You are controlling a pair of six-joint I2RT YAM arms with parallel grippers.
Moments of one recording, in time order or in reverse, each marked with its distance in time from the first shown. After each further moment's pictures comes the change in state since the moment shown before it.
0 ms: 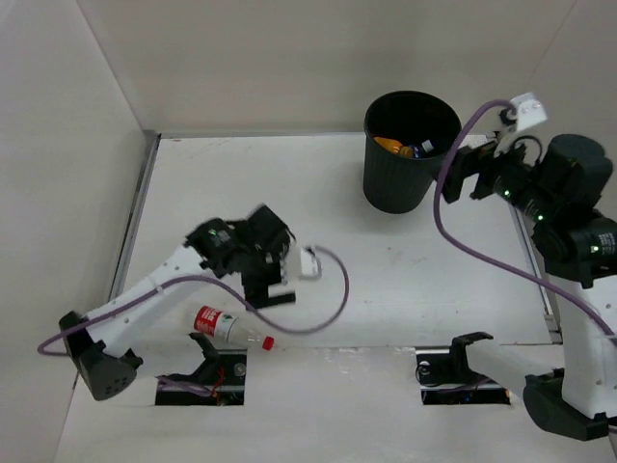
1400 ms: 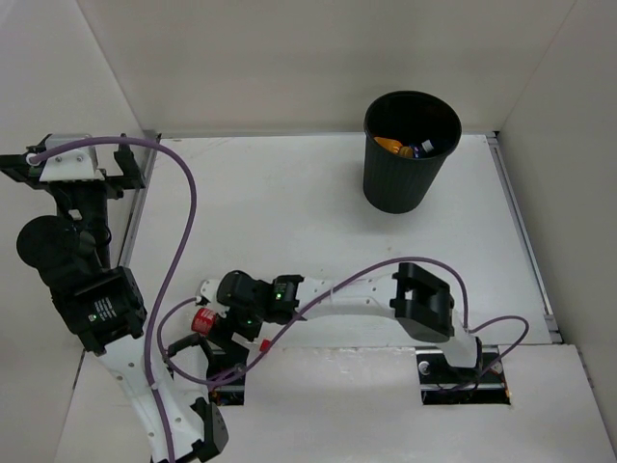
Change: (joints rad) left arm 1.394 -0.388 0.291 1.011 0.188 -0.546; right arm 1.200 1.029 -0.080 0.421 0.073 0.185
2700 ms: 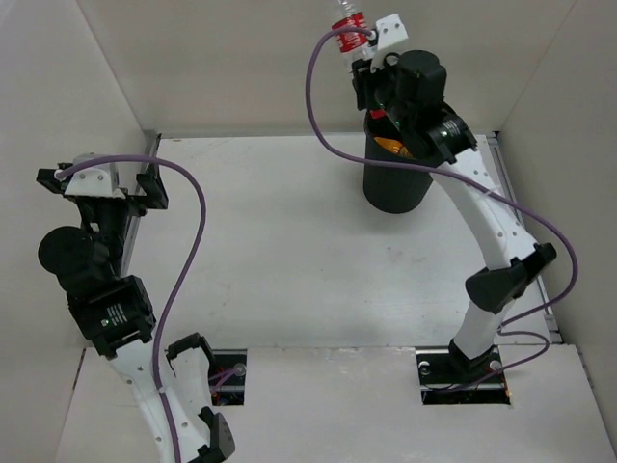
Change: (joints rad) left arm 0.005 -0.092 -0.180 0.014 0.153 -0.070; right arm -0.818 -0.277 0.536 -0.023 0.391 -0.340
